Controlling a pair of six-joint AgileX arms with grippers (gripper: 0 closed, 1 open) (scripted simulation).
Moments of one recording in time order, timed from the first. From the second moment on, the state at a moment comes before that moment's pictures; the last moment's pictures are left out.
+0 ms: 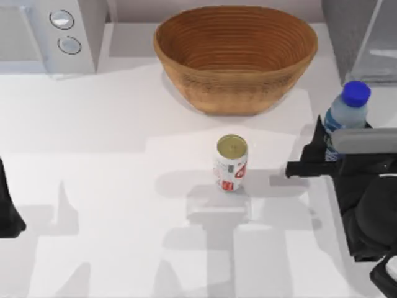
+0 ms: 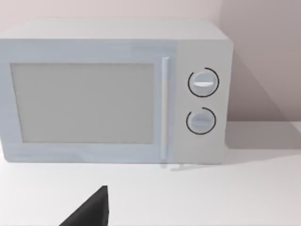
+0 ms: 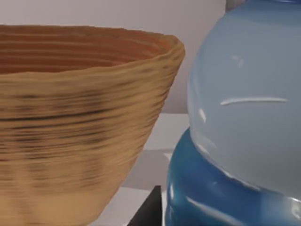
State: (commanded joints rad) left arm 0.00 0.00 0.00 0.00 0.00 0.00; right arm 0.58 2.01 0.34 1.67 0.60 0.00
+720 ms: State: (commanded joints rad) left arm 0.00 0.00 0.00 0.00 0.00 0.00; right arm 0.59 2.01 0.34 1.67 0.60 0.00
